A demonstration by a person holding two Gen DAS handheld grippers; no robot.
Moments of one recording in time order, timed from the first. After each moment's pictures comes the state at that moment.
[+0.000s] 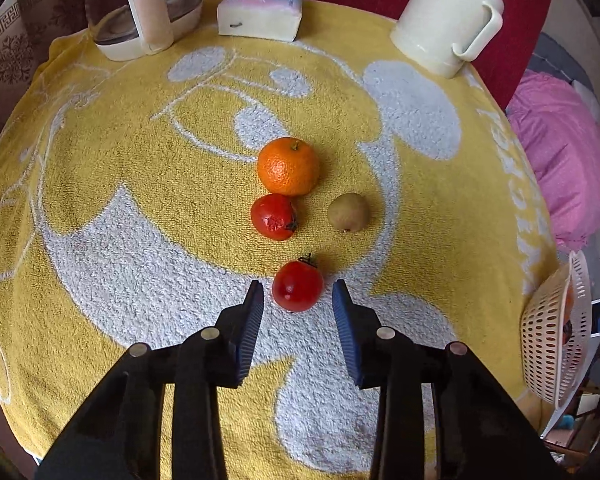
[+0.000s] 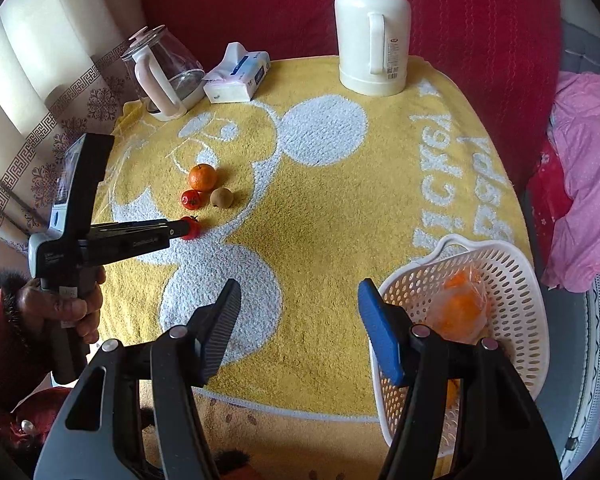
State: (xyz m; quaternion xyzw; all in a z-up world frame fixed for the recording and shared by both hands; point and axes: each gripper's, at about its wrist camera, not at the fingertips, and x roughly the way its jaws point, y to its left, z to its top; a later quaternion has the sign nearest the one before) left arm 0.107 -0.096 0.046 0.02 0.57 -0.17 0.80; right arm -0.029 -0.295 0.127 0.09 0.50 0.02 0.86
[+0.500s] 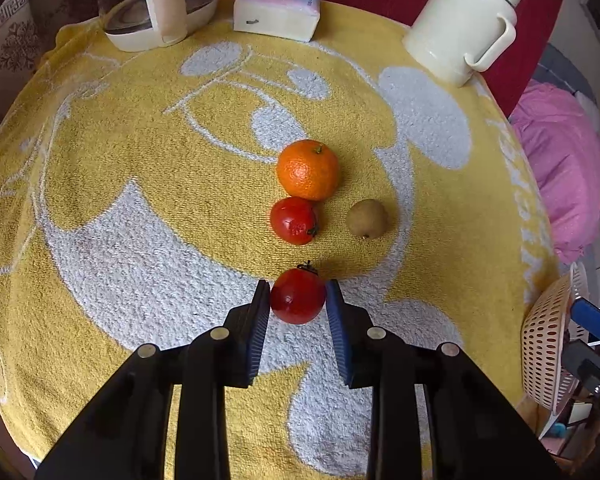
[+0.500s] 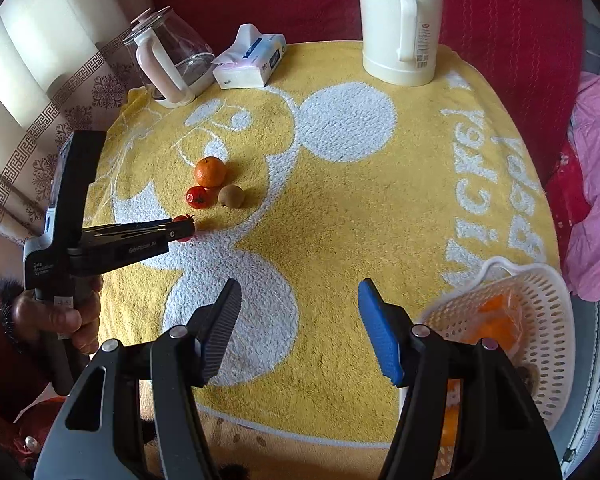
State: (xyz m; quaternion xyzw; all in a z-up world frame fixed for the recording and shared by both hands) left arm 0.107 -0.075 0.050 0.00 0.57 -0.17 0.81; right arm 0.009 -0.282 0.103 0.09 0.52 0.05 0.84
